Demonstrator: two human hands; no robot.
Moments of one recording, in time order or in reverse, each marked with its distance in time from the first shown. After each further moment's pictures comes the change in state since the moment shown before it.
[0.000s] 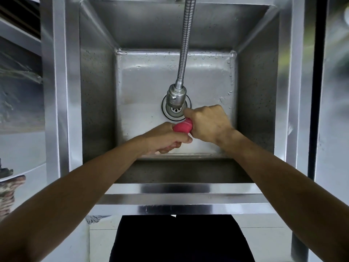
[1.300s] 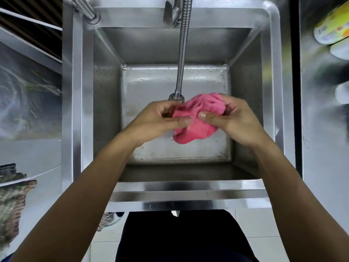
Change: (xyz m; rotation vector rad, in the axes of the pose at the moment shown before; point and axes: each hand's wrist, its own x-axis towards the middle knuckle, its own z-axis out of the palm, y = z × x) left_hand -0.053 0.045 -0.013 -0.059 0.230 0.474; right_hand -0.055 0.003 -0.087 1.406 0.179 0.208
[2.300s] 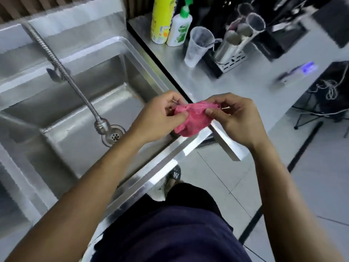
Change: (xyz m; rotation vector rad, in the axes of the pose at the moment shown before) left_hand -0.069 0.120 0.153 0.417 -0.470 0.409; right_hand -0.263 -0.092 0.011 -0.354 0.972 -0.025
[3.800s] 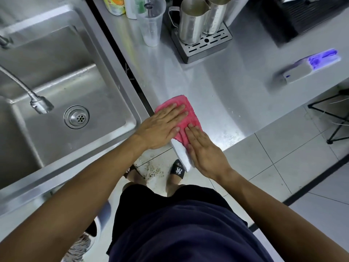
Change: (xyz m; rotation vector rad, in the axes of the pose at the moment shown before) left_hand 0.131 -0.121 0.245 1.093 -0.240 0.155; right_hand -0.017 0.319 -0.102 -0.583 -0.336 -0.447
